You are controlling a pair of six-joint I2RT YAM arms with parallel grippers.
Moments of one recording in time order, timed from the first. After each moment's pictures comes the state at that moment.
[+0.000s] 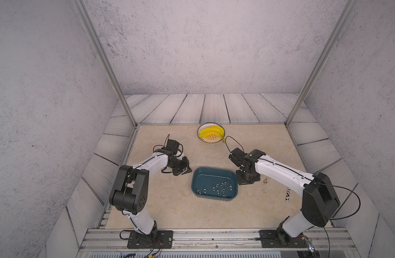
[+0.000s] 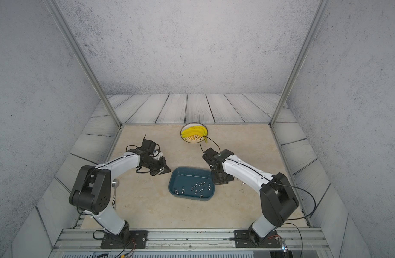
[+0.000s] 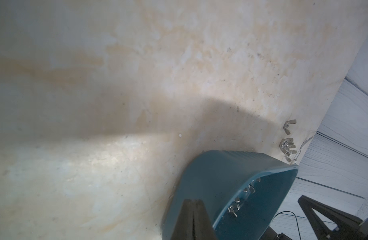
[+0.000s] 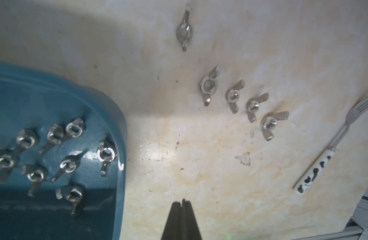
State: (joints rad) left arm -0.28 1.70 1.03 -0.58 0.55 -0.63; right arm 0.68 1.59 1.19 -1.15 0.18 0.59
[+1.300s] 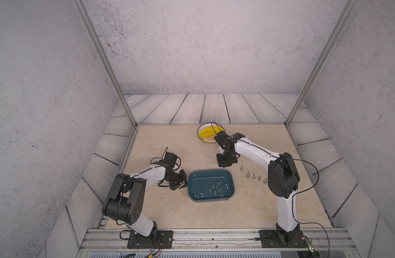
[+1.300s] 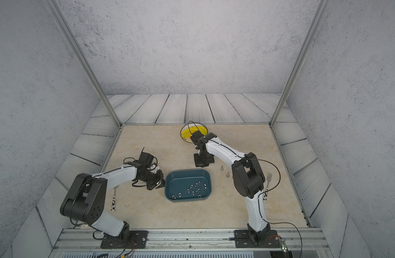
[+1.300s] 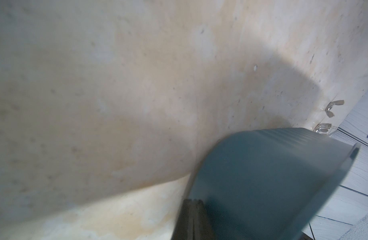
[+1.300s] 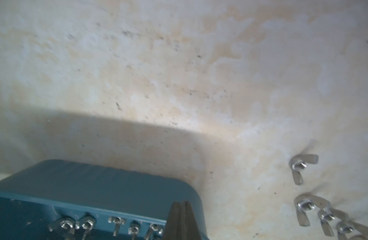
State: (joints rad) left arm -0.29 1.57 0.78 -0.52 0.55 -0.69; right arm 0.64 2.05 1.75 -1.11 -0.05 0.41
